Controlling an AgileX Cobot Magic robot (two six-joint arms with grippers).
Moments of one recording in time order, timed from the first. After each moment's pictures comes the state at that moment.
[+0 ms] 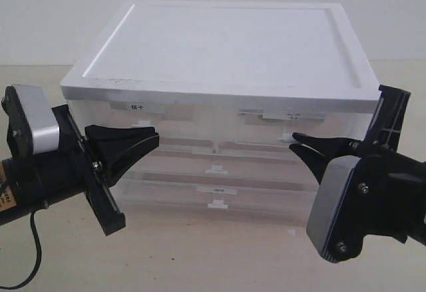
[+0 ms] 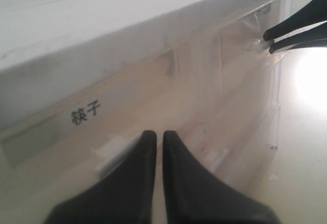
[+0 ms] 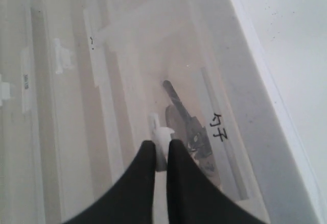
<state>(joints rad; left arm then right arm) -0.30 1.65 -0.33 0.69 -1.21 -0.05 0.68 1.20 -0.22 0.01 -0.64 -1.06</state>
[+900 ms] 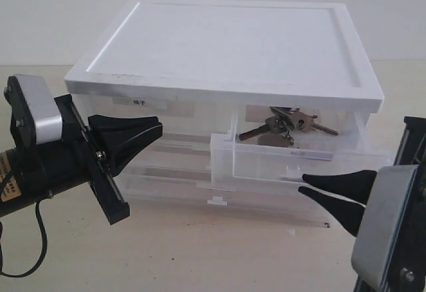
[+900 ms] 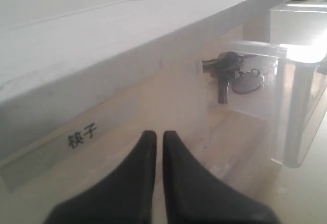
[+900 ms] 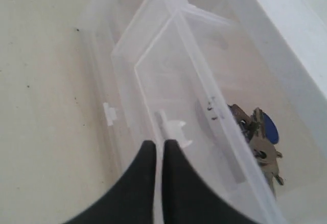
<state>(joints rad) -0.30 1.65 -0.36 0.69 -1.21 -0.05 0.70 0.90 -0.21 -0.40 -0.26 -0.36</state>
